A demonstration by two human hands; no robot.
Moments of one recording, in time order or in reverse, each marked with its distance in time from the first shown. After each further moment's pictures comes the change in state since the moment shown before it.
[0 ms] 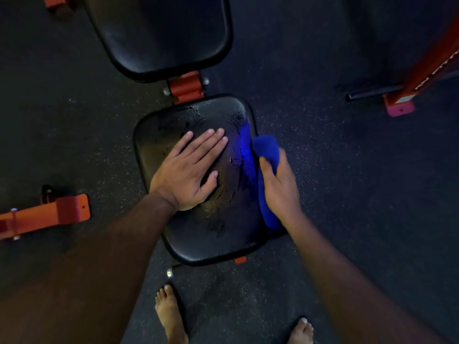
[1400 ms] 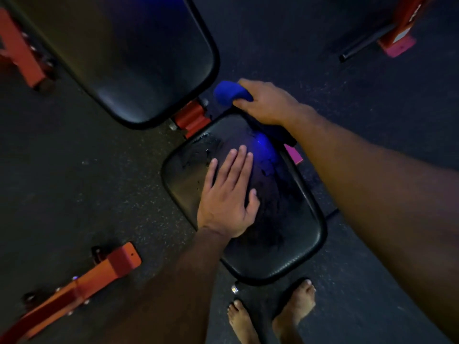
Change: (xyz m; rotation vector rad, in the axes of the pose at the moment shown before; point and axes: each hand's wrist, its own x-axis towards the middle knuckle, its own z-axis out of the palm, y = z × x) left_hand 0.000 -0.005 0.004 -0.050 0.012 0.020; right_hand 0.154 -0.096 0.017 -0.568 -0.175 -0.186
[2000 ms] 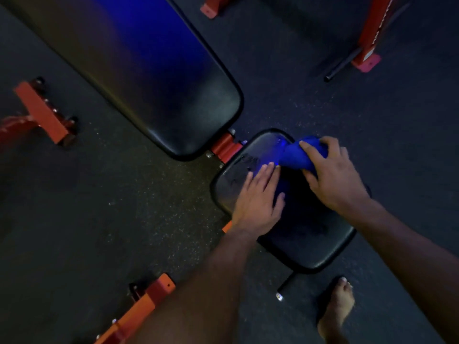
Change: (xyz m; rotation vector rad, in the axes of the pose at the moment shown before) left_hand 0.006 -0.047 -0.051 -0.219 -0.234 0.189; right_hand -0.173 -0.064 0.030 -0.248 0.342 0.332
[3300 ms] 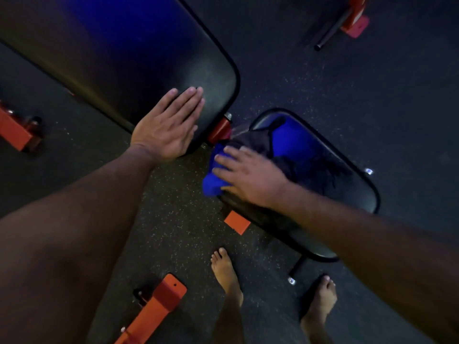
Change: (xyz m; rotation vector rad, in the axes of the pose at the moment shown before) left_hand 0.092 -0.217 -0.117 0.739 0.039 0.496; right_hand 0.048 -0.123 0.095 -0.209 -0.120 -0.578
